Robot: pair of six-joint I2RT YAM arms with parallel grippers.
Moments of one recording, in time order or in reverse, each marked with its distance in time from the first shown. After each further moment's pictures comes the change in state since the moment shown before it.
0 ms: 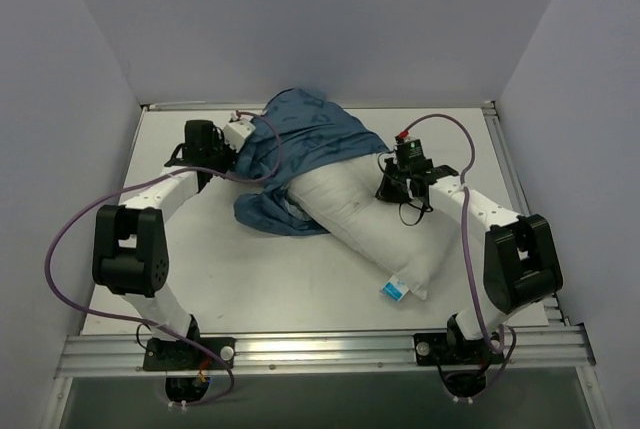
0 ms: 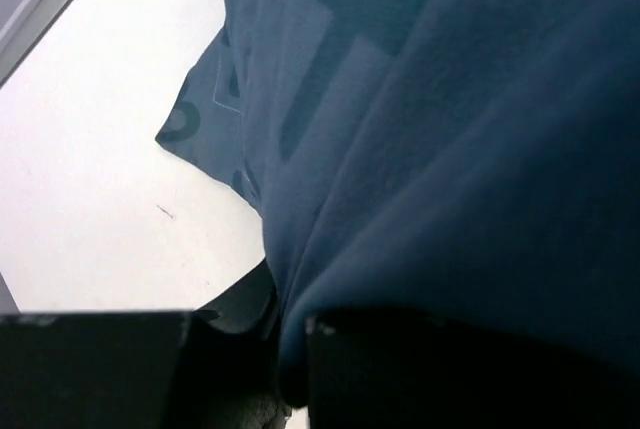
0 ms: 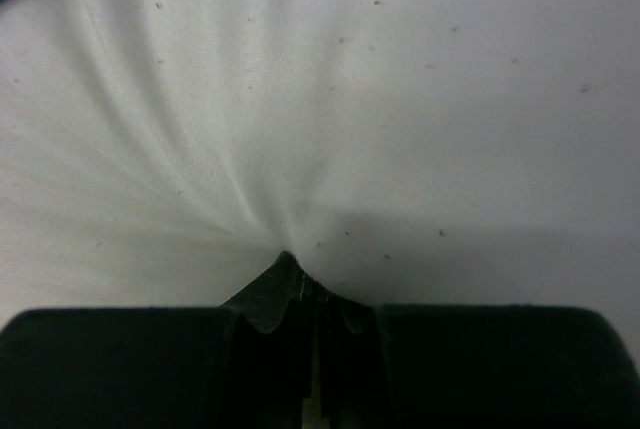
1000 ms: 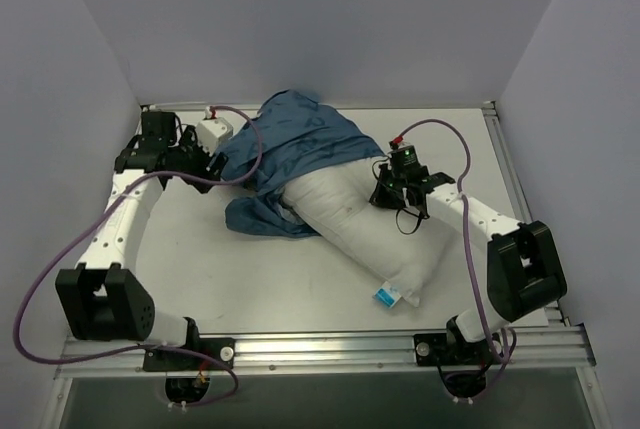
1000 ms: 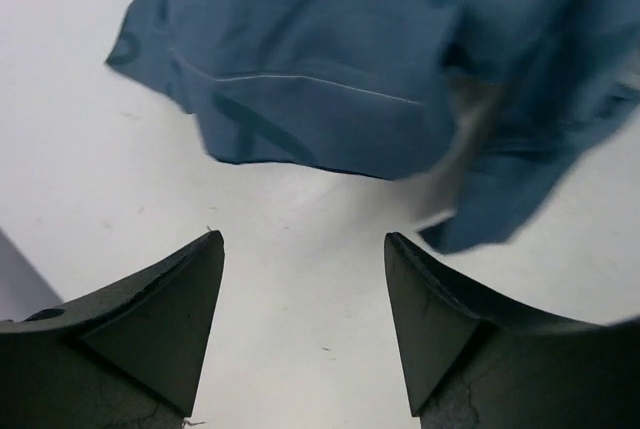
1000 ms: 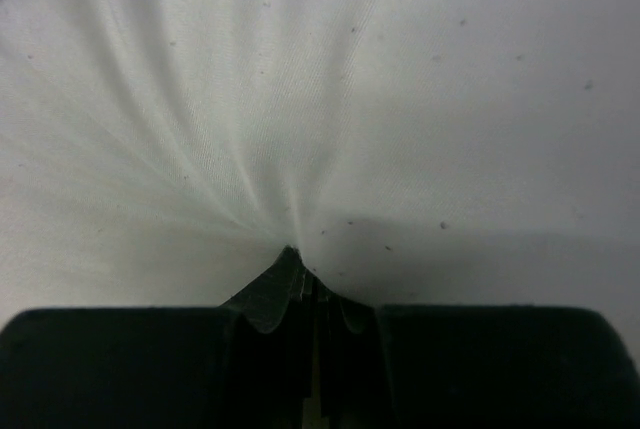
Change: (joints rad) left arm 0.107 -0.342 0.135 -0.671 0.282 0.054; right arm 0.049 -0.047 -0.060 0.040 -0.002 0.037
